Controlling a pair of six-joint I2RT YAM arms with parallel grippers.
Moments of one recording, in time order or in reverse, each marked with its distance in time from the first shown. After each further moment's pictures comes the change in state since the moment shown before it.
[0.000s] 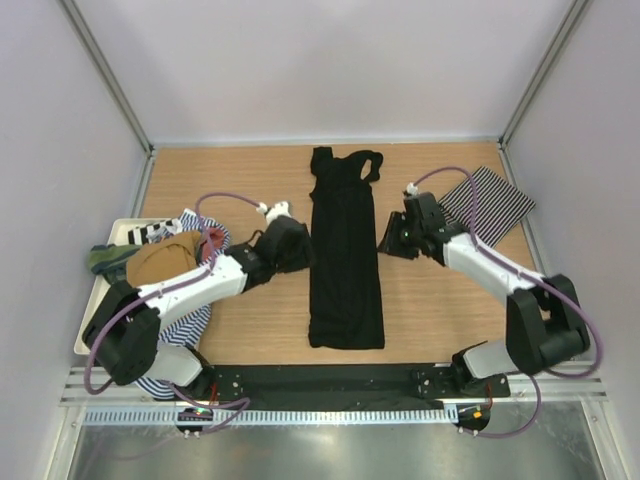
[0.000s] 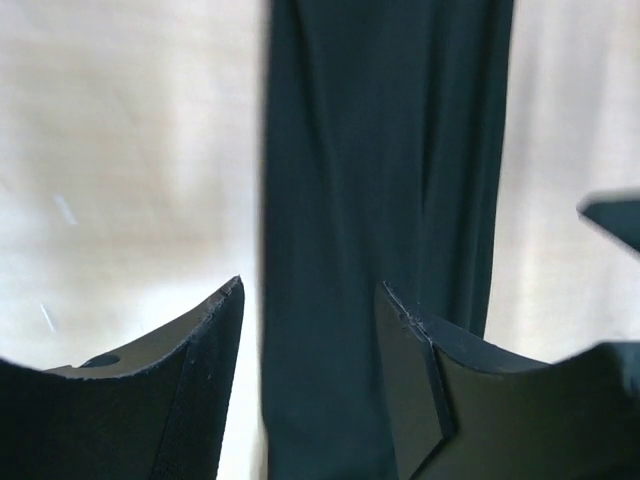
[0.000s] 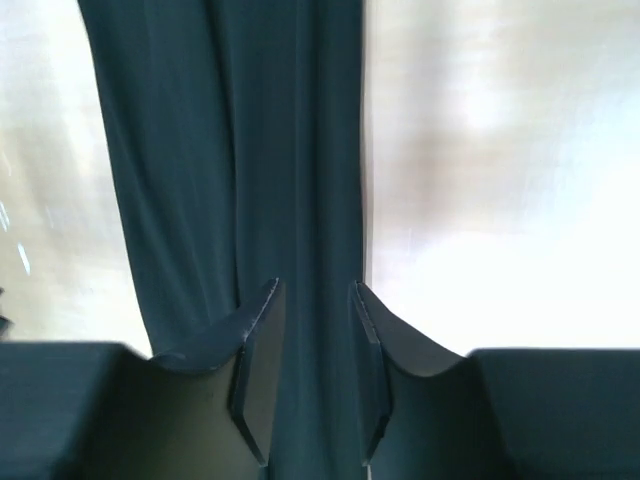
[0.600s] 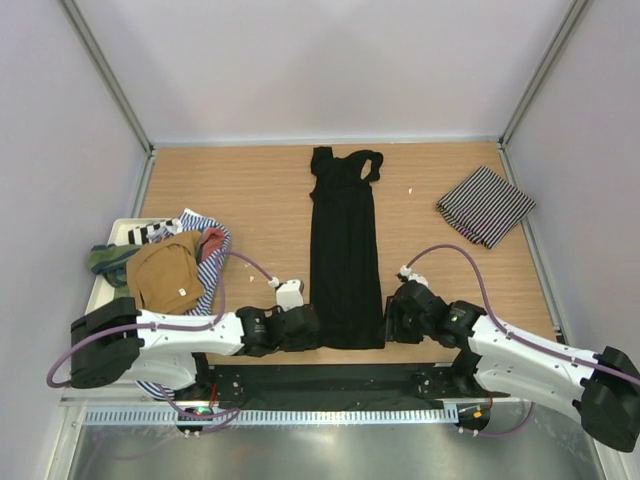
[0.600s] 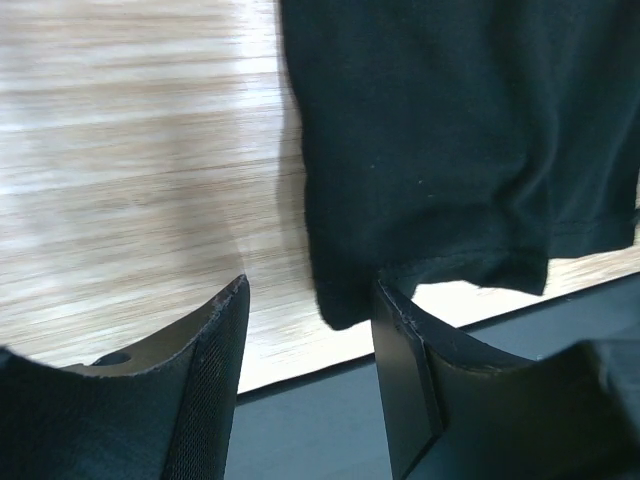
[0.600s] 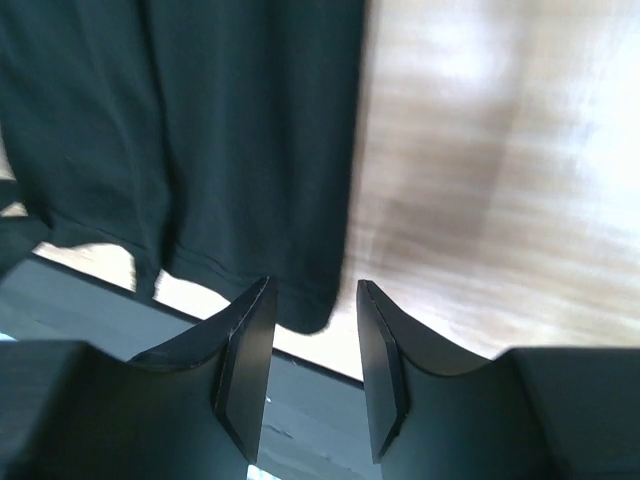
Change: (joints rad) left arm -0.578 -0.197 -0.367 -0.127 -0.136 -0.387; right arm 0.491 -0.633 -0.581 -0.159 0.095 0.320
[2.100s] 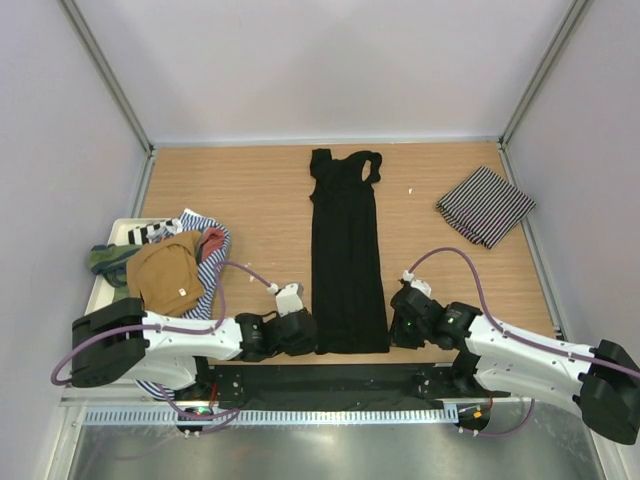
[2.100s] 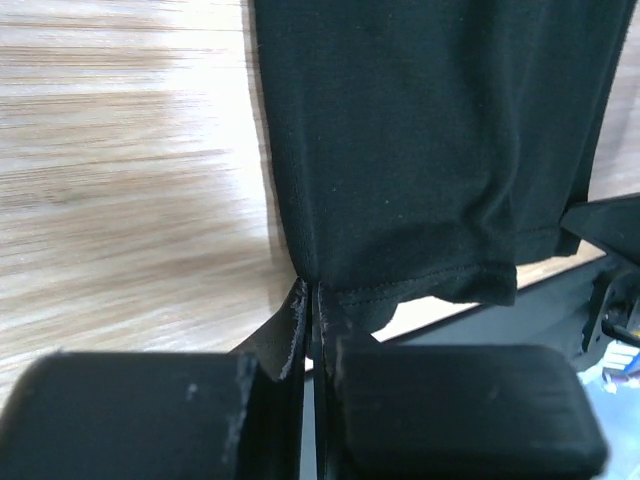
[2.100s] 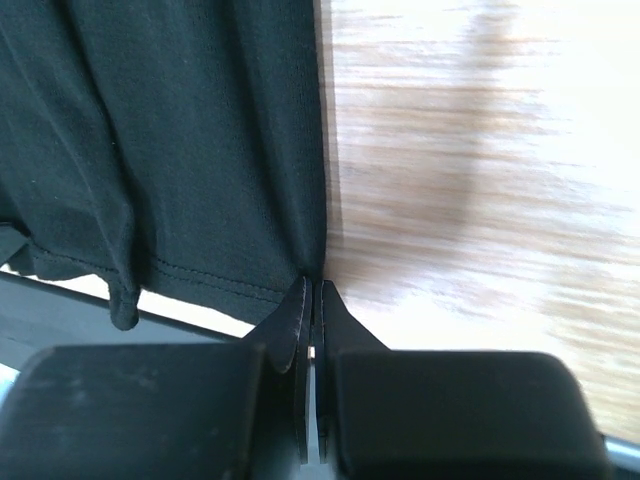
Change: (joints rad) left arm -0.026 0.010 -0.093 0.213 0.028 -0.105; right arm 0.082 0.020 -0.017 -0.053 0.058 0.127
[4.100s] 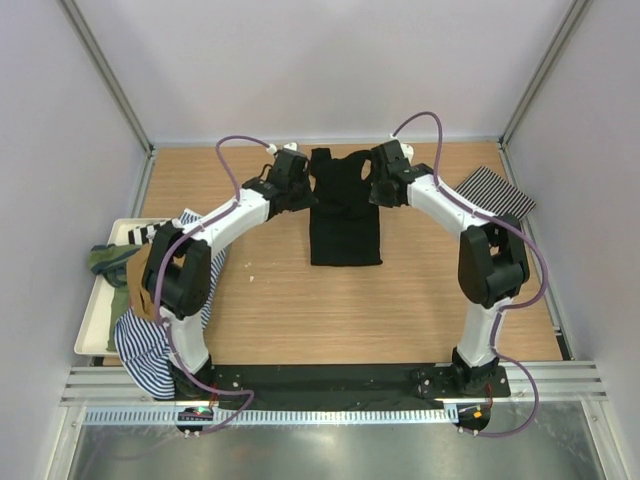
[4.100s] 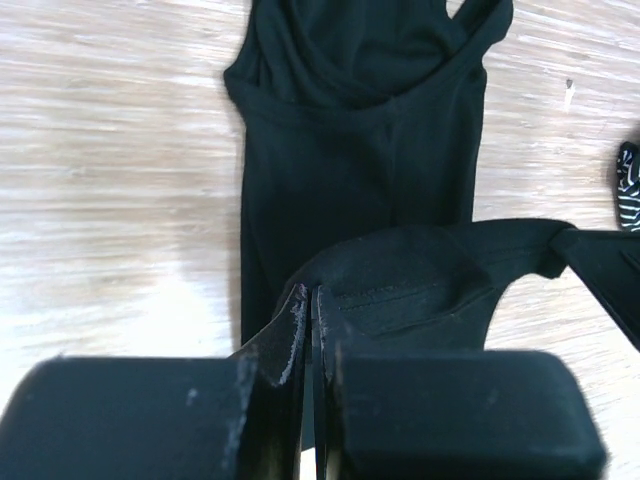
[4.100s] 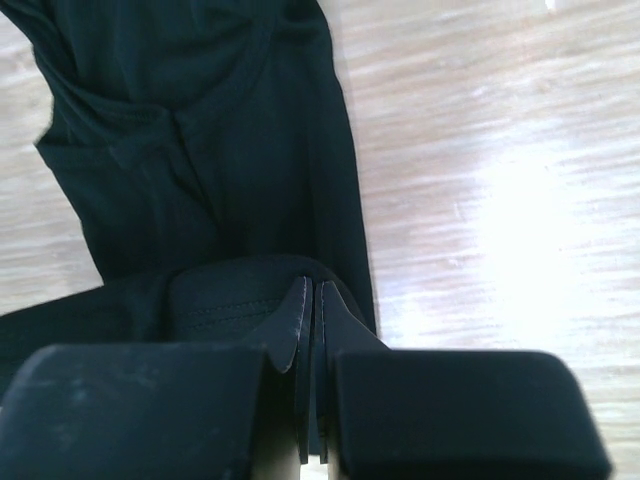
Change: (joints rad) left arm 0.751 0.593 1.011 -0.216 0.225 0.645; right arm -0.512 1.005 1.157 0.008 0.166 -0.437
